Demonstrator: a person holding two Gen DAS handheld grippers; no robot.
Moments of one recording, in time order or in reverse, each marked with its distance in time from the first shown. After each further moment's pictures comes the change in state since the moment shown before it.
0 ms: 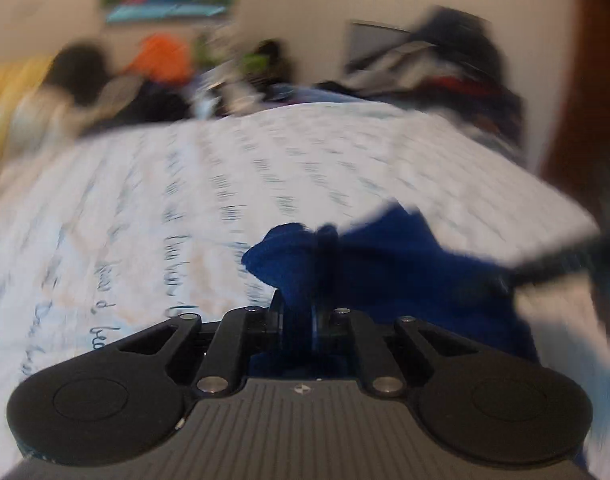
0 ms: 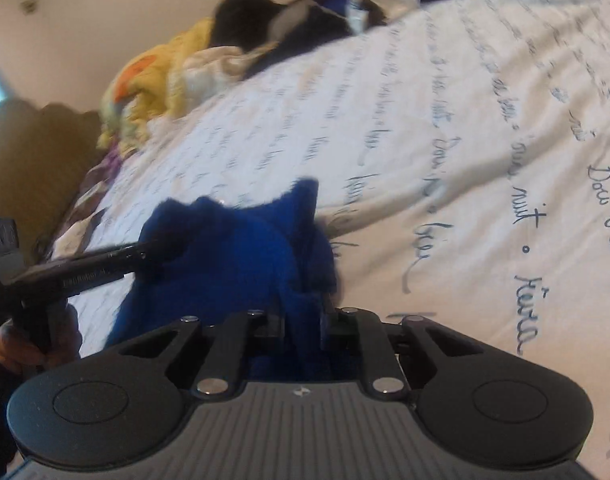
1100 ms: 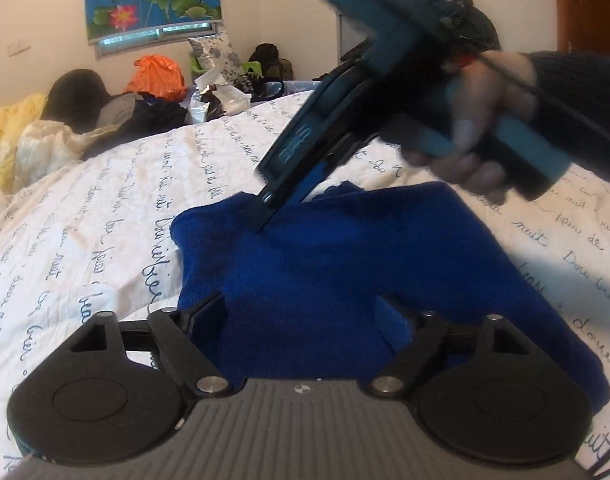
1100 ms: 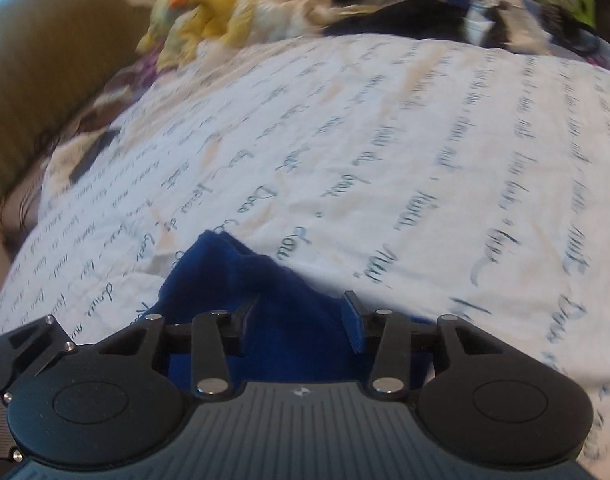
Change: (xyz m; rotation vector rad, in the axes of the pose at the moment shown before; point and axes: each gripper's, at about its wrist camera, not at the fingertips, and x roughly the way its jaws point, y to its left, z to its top) left arm 0.014 -0.031 -0.031 0.034 -0.002 0.108; right arm 0.161 0.095 0.117 -0.384 0.226 -0.027
